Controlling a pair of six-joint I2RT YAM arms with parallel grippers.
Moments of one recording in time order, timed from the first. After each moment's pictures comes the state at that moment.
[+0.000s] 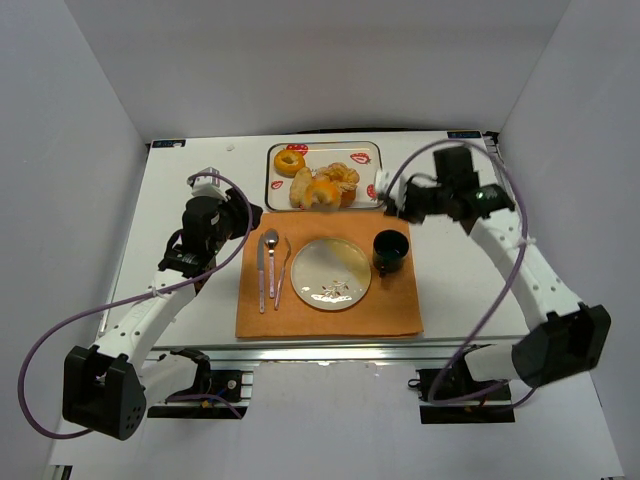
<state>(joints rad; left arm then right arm) -0.29 1.08 0.75 0.01 -0.03 -0.58 0.30 1.40 1.40 -0.71 -0.63 -1.02</state>
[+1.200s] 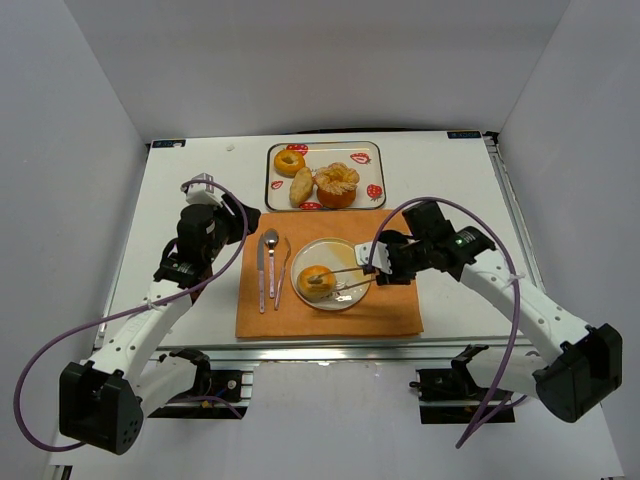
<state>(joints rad) -0.29 1.00 0.70 0.02 -0.04 -0.60 0.59 1.18 0.99 -0.82 -0.54 -1.14</state>
